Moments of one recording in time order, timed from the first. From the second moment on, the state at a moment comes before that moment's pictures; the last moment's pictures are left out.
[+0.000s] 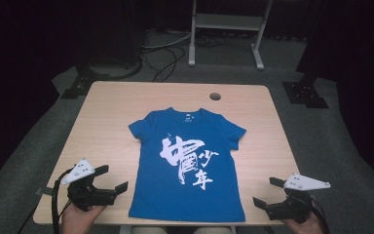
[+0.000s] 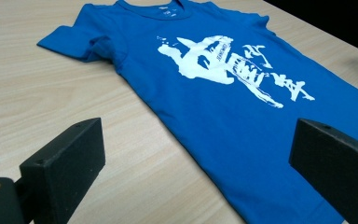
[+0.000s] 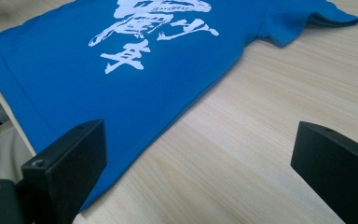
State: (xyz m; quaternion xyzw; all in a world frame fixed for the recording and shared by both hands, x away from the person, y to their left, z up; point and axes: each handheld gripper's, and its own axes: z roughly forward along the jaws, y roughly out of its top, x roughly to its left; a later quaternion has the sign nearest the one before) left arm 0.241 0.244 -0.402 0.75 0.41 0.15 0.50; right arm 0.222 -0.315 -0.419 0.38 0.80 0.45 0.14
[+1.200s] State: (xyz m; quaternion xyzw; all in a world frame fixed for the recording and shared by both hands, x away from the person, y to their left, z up) left arm 0.305 0.224 -0.399 0.78 0.38 0.13 0.48; right arm 0.215 -0.317 -0.417 0.37 0.80 0.45 0.14
